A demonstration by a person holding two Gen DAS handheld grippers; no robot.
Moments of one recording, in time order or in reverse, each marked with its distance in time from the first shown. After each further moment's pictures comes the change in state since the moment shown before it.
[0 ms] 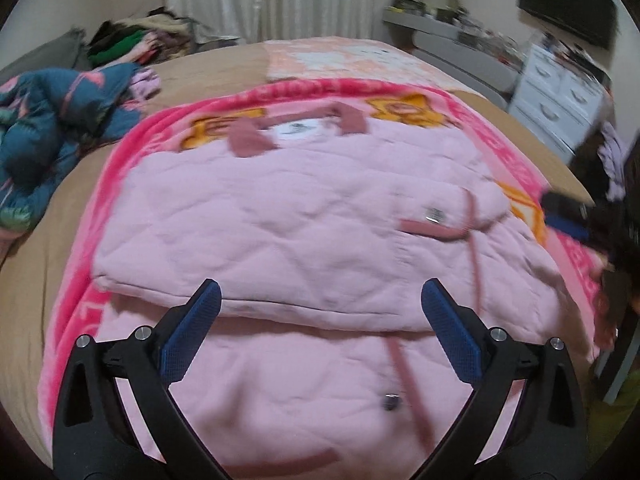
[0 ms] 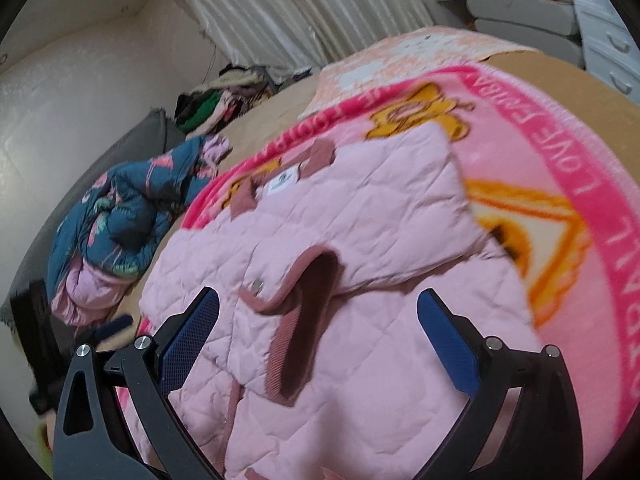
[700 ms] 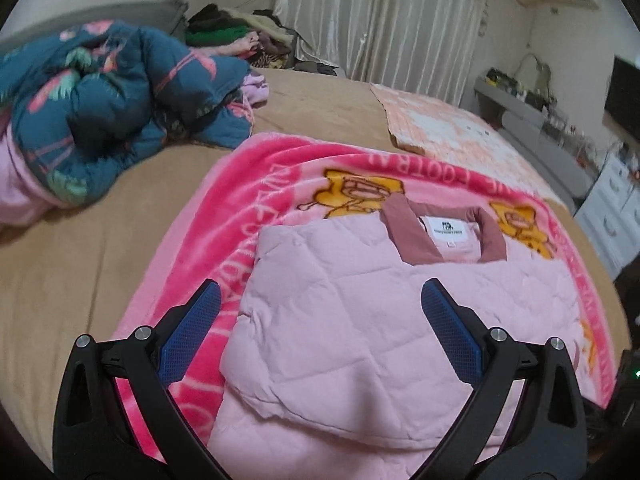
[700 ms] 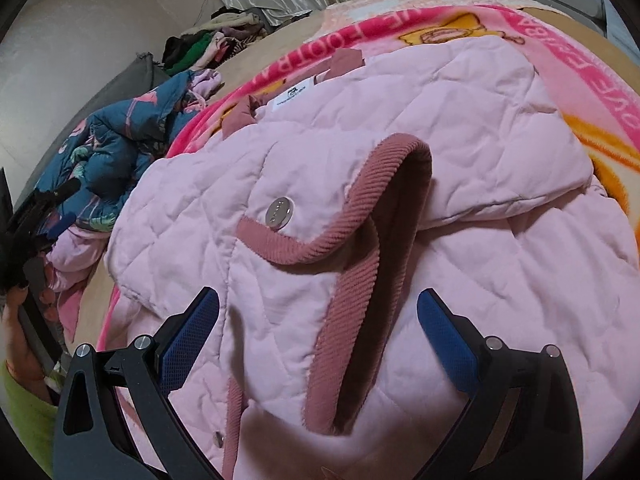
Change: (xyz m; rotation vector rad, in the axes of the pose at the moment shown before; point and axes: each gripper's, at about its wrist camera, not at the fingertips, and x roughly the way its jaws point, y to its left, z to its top) left arm 0.010 0.165 0.058 -0.294 -0.143 0.125; right arm 0.097 0.041 -0.035 -0.024 0.181 -0.060
